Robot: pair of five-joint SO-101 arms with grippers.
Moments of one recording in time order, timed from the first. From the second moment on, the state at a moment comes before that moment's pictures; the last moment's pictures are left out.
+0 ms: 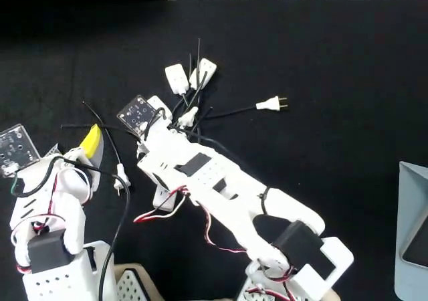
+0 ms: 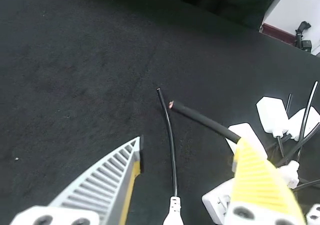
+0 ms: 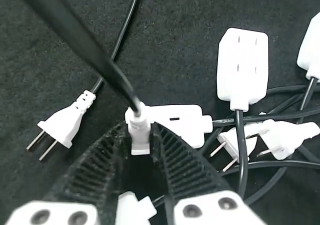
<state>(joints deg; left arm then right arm) -19.7 -89.1 66.9 60.4 12.5 -43.3 -3.1 45.5 20.2 5.0</state>
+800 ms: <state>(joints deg) -28.0 -89.2 62.0 60.4 10.2 -41.7 2.9 34.5 34.3 5.1</state>
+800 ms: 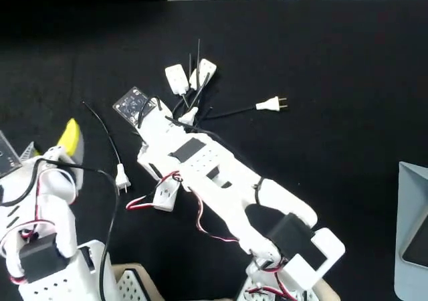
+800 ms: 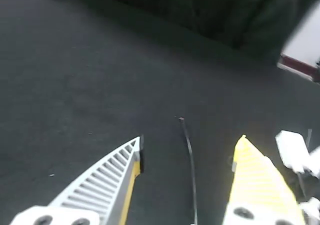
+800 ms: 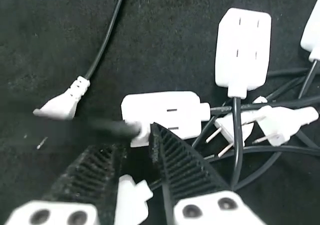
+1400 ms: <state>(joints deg) -32.9 -89.3 62.6 64.7 10.2 -41.5 5.2 34.9 31.0 3.8</state>
